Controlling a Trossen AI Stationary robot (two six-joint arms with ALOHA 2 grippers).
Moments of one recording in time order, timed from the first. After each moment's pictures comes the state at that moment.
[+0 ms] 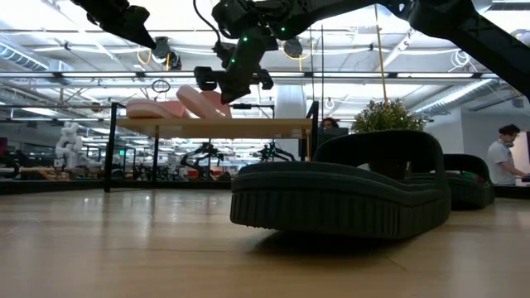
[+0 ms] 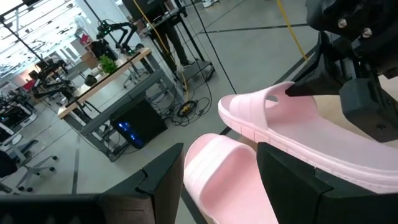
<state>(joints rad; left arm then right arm) 0.24 0.74 0.84 -0.44 -0.81 0.20 -0.28 2.28 2.13 -0.42 0.69 0.21</state>
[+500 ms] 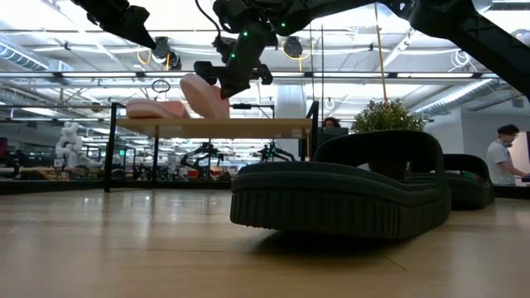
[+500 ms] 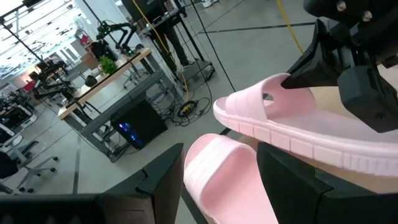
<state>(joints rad) 0.24 0.74 0.84 -0.44 -0.81 0.21 -0.28 2.28 2.16 -0.42 0.69 0.18</state>
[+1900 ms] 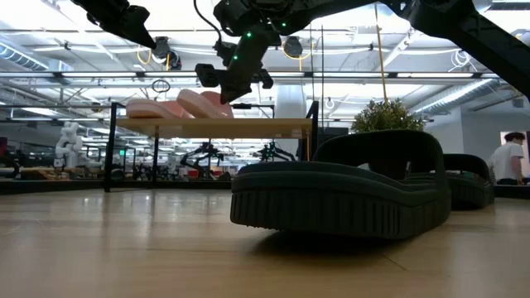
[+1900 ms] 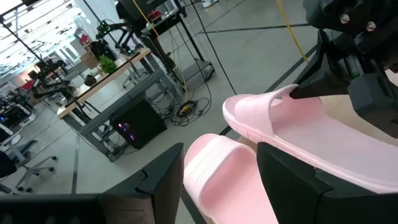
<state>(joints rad) 0.24 0.74 0.84 -0.44 -0.81 0.20 -0.28 2.28 2.17 -0.50 0.60 0.22</state>
